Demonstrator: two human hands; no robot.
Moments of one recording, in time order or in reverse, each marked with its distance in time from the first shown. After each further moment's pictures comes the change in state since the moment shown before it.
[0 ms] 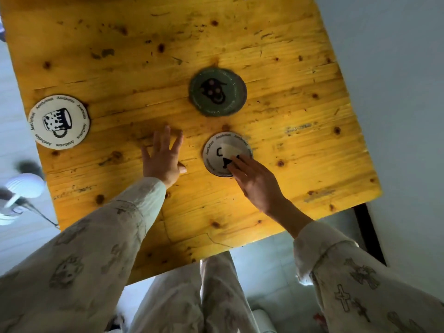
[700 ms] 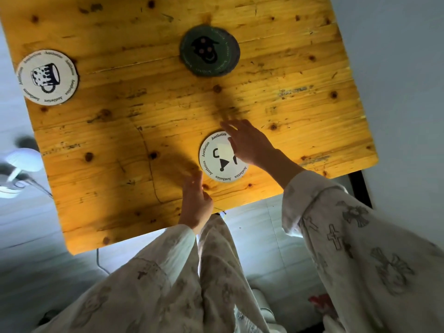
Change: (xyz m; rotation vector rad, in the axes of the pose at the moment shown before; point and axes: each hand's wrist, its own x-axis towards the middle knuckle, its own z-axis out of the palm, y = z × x) left_hand -0.137 0.084 0.102 -0.809 0.060 -0.158; right_hand 0.006 0.006 0.007 0.088 -0.412 0.160
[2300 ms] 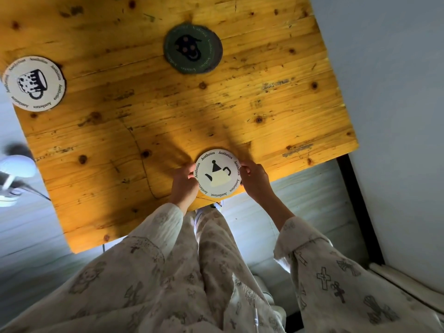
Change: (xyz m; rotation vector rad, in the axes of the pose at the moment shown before) left_hand 0.009 0.024 -0.020 -0.298 -0.131 -0.242; right_hand -0.098 -0.024 0.031 0.888 0.067 0.708
